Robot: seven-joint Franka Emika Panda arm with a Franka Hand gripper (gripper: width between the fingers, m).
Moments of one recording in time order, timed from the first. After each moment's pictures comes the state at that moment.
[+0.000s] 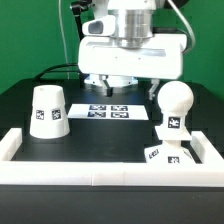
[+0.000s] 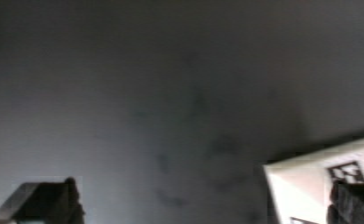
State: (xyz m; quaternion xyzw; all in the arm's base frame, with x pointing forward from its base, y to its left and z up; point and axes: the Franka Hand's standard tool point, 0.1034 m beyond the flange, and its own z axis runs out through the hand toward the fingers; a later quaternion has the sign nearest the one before) arm 0.484 -0.007 0.095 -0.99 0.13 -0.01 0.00
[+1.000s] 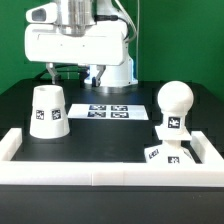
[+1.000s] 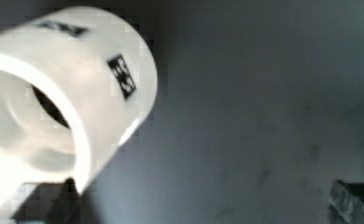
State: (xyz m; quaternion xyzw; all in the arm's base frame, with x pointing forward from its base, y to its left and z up) arm 0.454 -0.096 0.112 -0.99 0.12 -0.01 0.00
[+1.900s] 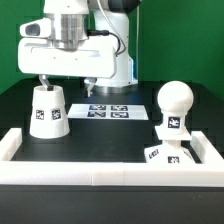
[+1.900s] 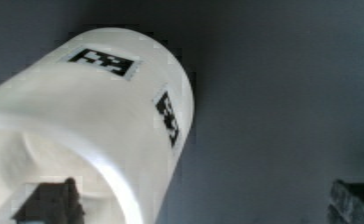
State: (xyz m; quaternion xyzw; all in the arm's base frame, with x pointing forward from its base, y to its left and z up) arm 0.442 -0.112 0.079 -1.00 0.08 0.00 -0.01
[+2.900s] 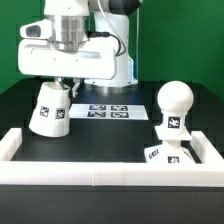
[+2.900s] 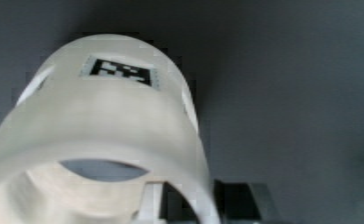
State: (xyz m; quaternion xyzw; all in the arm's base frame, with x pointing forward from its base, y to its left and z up) arm 0.446 -0.107 0.081 -1.00 0.07 0.00 -0.01
